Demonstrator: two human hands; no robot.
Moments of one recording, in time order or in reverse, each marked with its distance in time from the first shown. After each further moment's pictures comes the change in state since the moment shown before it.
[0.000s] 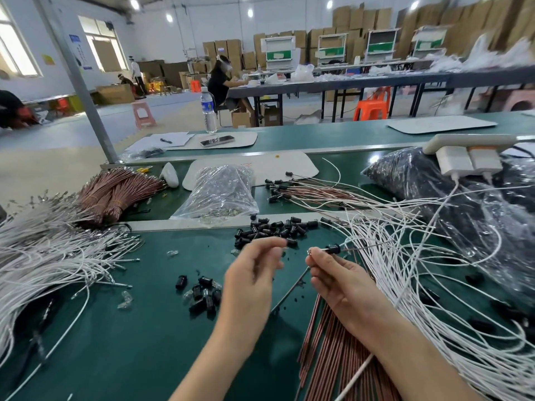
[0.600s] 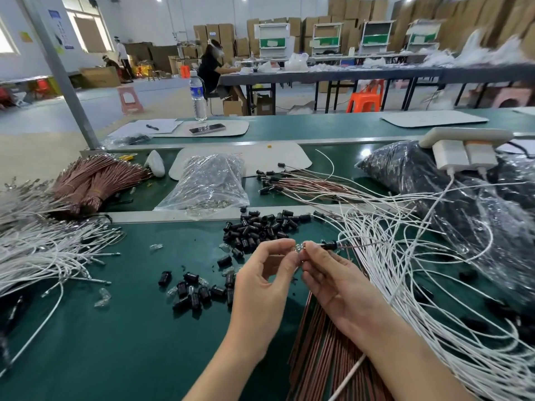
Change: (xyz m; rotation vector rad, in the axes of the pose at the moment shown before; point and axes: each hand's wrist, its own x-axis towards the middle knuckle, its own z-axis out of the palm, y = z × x) left_hand -0.002 -0.021 0.034 -0.236 -0.034 -0.016; right_hand 0.003 0.001 0.000 0.044 0.002 0.014
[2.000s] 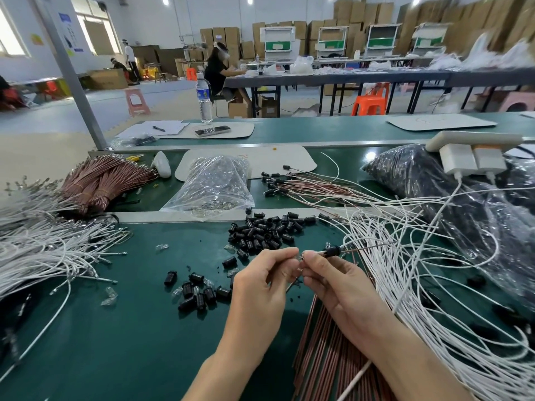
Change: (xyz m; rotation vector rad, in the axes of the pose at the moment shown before) left_hand 0.001 -0.012 -0.015 0.209 -0.025 0.136; right_hand -0.002 0.006 -0.001 -0.134 -0.038 -0.094
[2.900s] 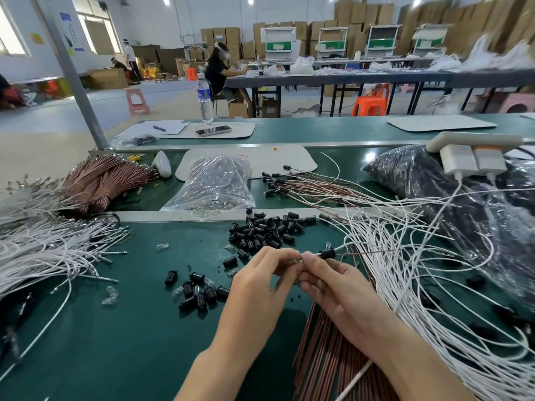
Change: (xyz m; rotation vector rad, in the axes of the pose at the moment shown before) left_hand 0.004 0.008 -0.009 0.238 -0.038 0.234; right_hand 0.000 0.000 -0.001 -0.007 -0.081 0.079
